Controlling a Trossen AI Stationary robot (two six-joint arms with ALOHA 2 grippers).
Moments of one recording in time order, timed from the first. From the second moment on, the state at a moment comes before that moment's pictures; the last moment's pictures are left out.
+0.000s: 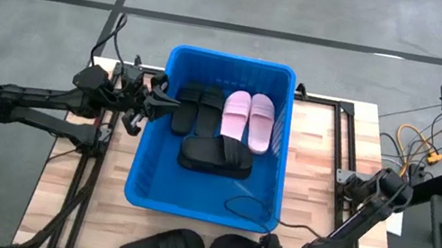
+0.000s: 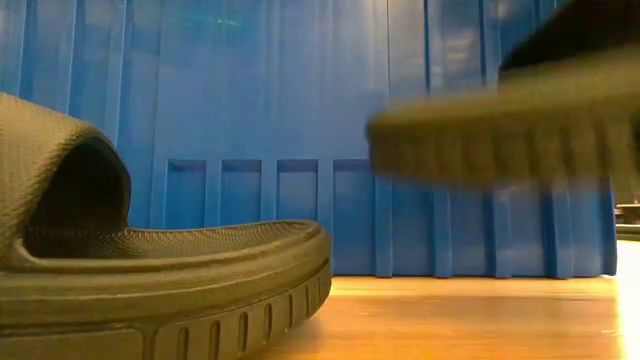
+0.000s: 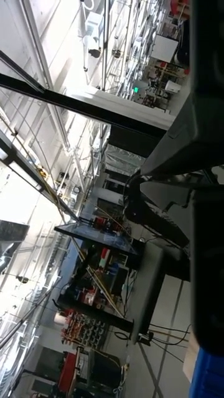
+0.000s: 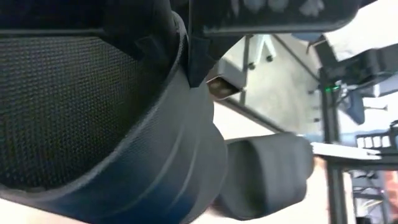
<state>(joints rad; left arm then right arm) 0.16 0.84 0.78 0.46 0.23 -0.44 0.88 1.82 1.35 -0.52 0.49 2.13</state>
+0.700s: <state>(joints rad) 0.16 0.84 0.78 0.46 0.23 -0.44 0.84 1.57 1.47 -0.49 0.50 1.84</state>
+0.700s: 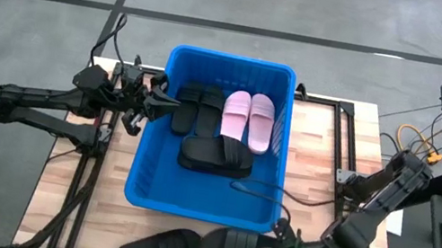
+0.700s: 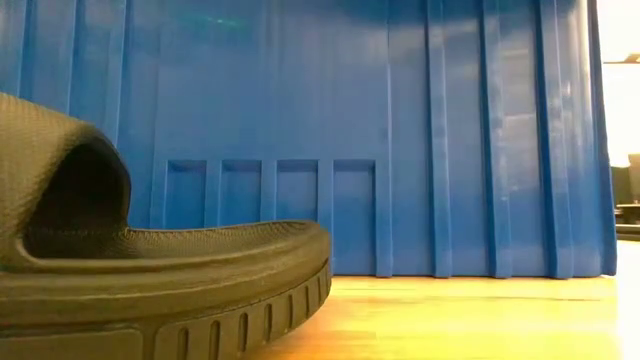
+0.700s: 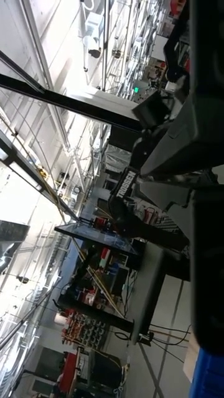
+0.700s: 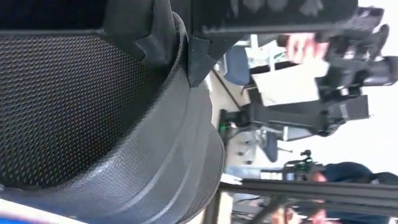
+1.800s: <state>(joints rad) 0.16 0.67 0.78 0.37 0.23 -0.41 0.50 1.51 1.57 -0.49 0.37 1.47</state>
